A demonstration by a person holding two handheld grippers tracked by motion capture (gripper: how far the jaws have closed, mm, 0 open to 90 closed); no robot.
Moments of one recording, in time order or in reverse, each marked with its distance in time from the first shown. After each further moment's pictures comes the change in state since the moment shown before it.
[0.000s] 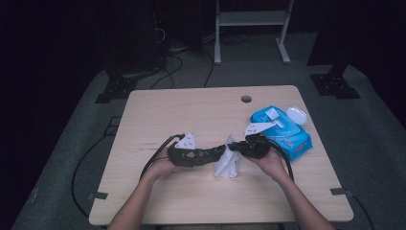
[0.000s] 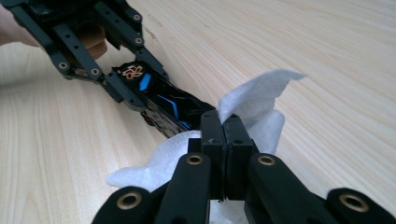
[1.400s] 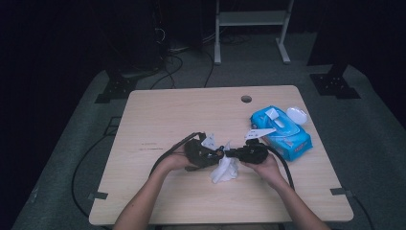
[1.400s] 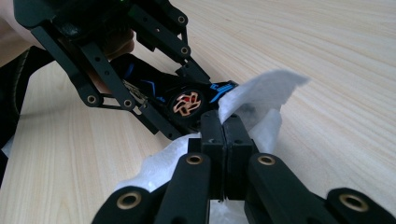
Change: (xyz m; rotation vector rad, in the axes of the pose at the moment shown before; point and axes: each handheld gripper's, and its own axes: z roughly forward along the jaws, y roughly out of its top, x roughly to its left) left arm -0.009 0.044 0.035 0.272 -0.015 0.110; right arm -0.002 -0.025 0.016 -0.050 0.126 0.129
